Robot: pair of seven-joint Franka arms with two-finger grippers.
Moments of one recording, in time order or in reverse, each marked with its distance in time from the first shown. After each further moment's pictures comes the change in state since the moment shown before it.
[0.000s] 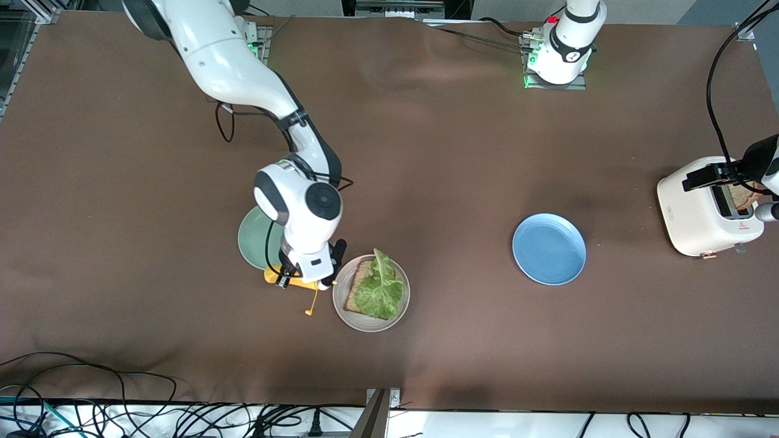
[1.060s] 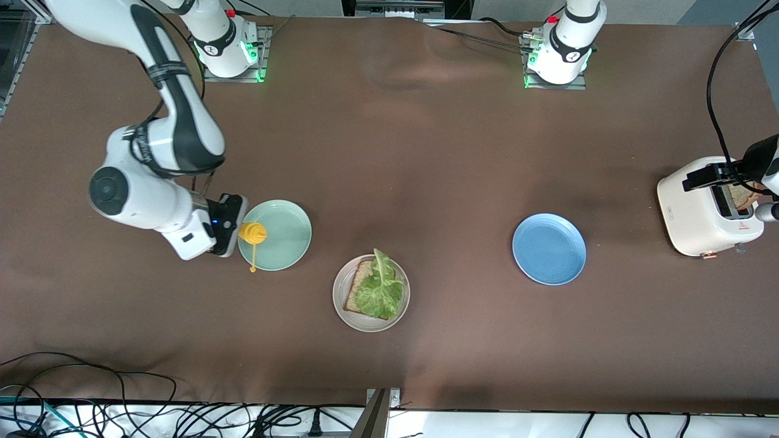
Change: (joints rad) left arm 0.001 0.001 0.001 0.000 0.000 0.000 0.002; right arm -0.435 -0.366 0.128 -0.386 0.654 -0.036 -0.746
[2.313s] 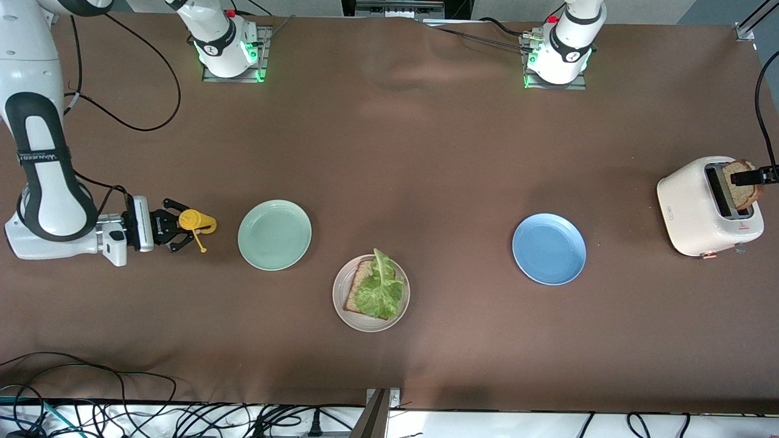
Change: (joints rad) left arm 0.237 0.158 0.017 -0.007 0.194 -0.020 0.175; right arm -0.437 0.335 0.050 0.140 0.417 -0.360 -0.953
